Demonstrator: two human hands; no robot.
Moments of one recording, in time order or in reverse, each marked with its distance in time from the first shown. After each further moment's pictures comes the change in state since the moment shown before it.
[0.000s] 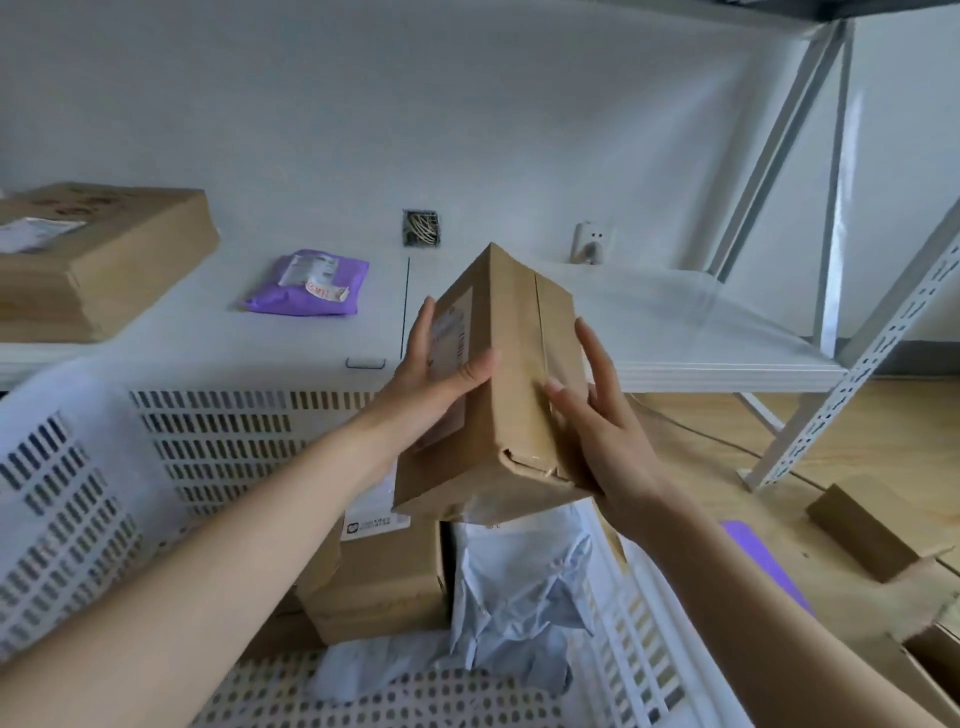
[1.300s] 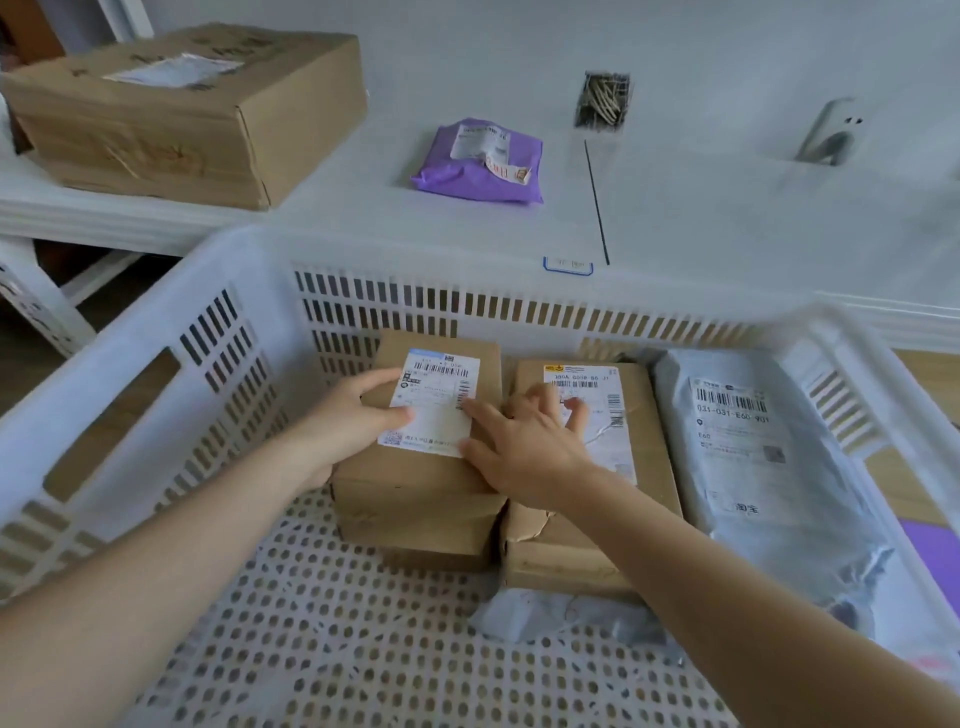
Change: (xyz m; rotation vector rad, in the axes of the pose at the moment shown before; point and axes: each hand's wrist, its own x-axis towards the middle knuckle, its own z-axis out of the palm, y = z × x) left_hand -0.038 -0.175 -0.204 0.209 0.359 -0.426; right_hand 0.057 0.146 0.209 -1.291 -0.574 0.043
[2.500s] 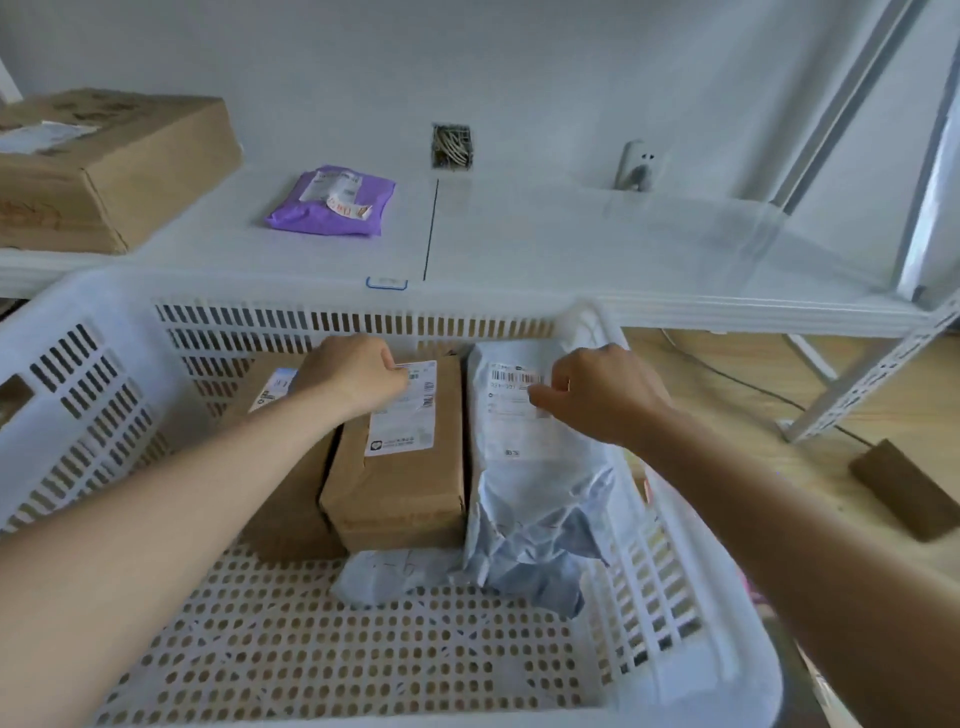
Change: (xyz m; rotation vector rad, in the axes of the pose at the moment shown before) left_hand -0.066 0.130 0.126 0.846 0.150 0.319; right_hand -0.143 0.153 -0.115 -0.085 0.318 0.149
